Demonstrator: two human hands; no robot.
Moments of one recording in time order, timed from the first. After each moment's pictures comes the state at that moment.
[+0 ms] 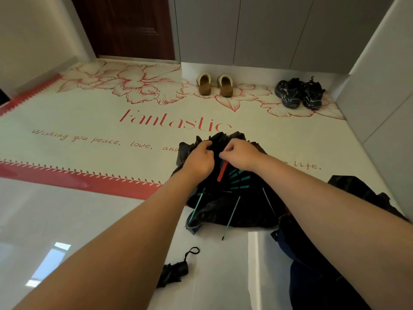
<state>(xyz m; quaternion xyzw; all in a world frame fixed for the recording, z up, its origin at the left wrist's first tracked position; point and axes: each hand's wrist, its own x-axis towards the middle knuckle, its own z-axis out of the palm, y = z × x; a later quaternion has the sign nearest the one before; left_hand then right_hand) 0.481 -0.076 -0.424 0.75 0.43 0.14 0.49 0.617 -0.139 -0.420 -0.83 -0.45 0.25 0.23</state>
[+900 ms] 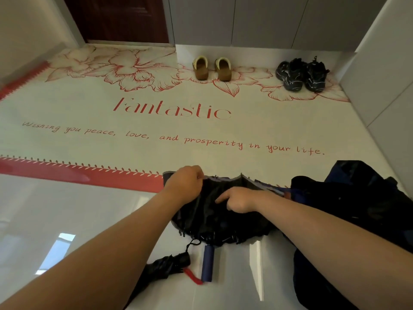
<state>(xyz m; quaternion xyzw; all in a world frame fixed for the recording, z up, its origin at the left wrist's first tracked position) 0.431 -0.078 -0.489 0.89 0.38 -0.01 0.25 0.580 -0.193 -0.521 -0.75 -0.47 0.47 0.01</state>
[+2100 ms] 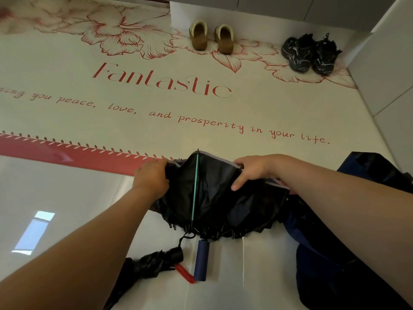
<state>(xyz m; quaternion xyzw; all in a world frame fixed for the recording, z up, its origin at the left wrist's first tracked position) 0.392 -0.013 -0.589 0.87 0.45 -0.07 0.16 0.648 -0.153 -0.543 -0.77 -0.37 0.52 0.00</state>
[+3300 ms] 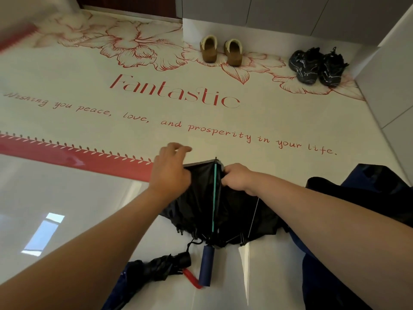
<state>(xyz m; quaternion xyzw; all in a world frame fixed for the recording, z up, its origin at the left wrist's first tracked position) 0.399 -0.033 -0.533 0.89 0.39 0.15 0.17 0.578 -0.130 -0.543 -0.82 -0.31 0.45 0.17</state>
